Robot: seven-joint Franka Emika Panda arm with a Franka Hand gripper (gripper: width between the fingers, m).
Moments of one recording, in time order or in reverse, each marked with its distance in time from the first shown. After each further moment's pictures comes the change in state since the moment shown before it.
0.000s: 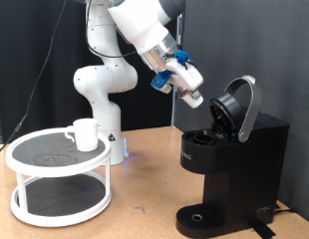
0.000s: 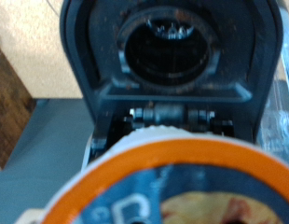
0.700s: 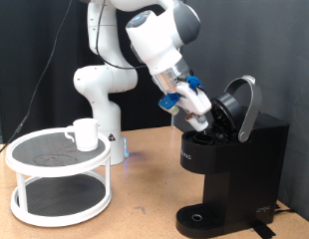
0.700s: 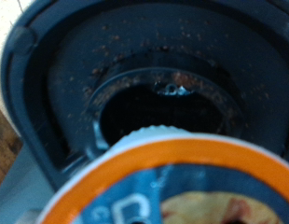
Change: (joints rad) arm 0.001 0.079 0.086 -0.059 -0.012 0.172 0.001
